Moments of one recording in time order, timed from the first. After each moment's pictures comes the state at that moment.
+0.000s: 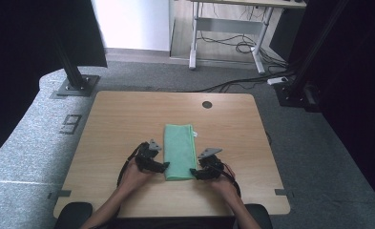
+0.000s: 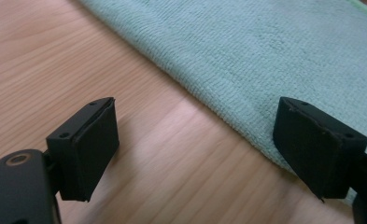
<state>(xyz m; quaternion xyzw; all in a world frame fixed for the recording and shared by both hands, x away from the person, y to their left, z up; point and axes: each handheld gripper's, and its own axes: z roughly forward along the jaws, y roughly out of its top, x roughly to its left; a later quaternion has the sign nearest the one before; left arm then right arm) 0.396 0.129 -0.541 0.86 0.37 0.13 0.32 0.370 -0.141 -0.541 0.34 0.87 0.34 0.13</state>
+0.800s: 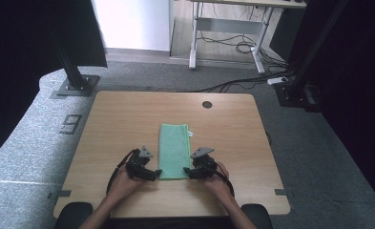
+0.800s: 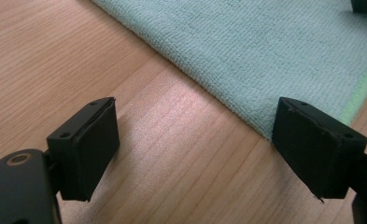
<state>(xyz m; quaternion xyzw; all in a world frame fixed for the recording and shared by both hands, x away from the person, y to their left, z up) 0.368 0.151 -0.541 0.87 0.36 0.11 0.31 0.370 -0.117 -0.535 0.33 0.87 0.35 0.14</state>
